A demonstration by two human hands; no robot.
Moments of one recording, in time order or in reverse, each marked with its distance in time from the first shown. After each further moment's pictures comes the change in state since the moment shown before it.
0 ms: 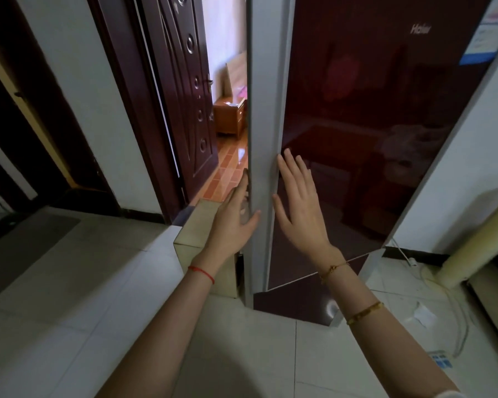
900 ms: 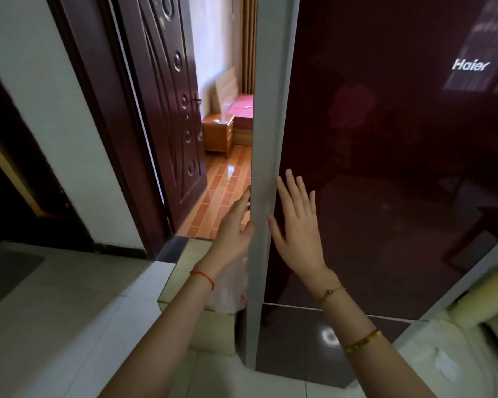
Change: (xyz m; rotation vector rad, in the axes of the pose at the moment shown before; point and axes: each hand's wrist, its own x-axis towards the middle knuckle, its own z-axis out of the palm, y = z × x) left_hand 0.228 -0.144 0.001 -0.145 -0.157 -0.052; right_hand 0.169 0.091 0.140 -0.150 -0.004 0.127
